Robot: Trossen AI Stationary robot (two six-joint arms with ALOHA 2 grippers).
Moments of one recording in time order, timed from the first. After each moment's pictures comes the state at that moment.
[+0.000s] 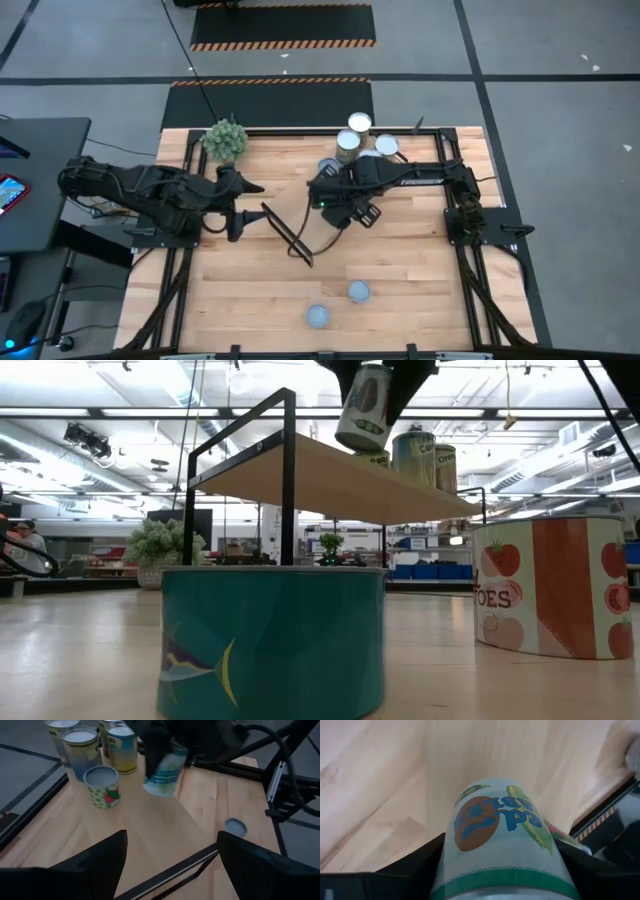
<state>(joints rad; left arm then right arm) -0.26 0.98 1.14 -0.68 -0.40 -0.36 0.09 2.03 2.22 -1.57 0.27 -0.77</state>
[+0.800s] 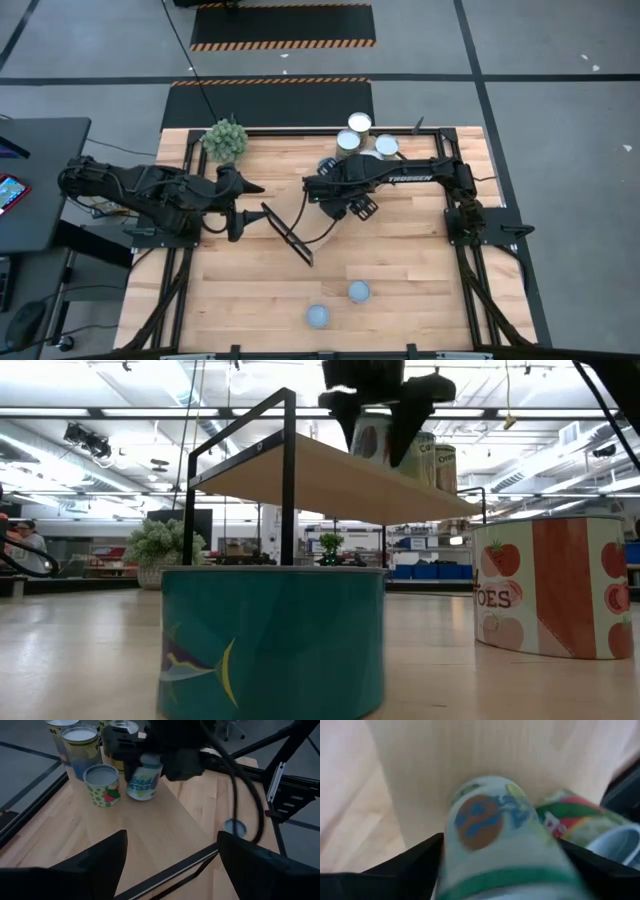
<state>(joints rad) -0.27 0.98 1.14 -0.69 -0.40 -0.37 0.02 2.04 2.09 -1.54 0.35 -0.71</state>
